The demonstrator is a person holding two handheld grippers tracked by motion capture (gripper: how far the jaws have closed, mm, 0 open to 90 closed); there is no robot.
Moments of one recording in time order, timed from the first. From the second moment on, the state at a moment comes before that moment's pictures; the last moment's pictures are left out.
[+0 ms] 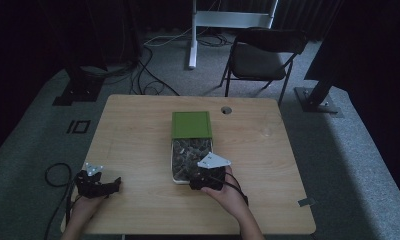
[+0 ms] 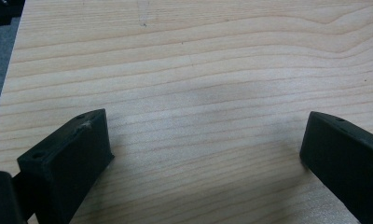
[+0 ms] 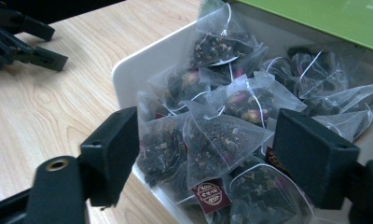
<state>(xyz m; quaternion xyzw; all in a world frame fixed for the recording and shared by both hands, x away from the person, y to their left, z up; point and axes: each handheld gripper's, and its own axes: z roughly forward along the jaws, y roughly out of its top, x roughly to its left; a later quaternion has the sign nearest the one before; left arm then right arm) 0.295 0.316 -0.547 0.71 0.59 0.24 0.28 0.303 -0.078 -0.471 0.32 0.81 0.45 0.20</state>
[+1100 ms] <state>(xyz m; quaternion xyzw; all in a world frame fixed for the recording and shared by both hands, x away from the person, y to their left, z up) 0.295 0.316 -0.547 0.71 0.59 0.24 0.28 0.304 -0.075 -0.476 0.33 0.82 0.44 0.18</state>
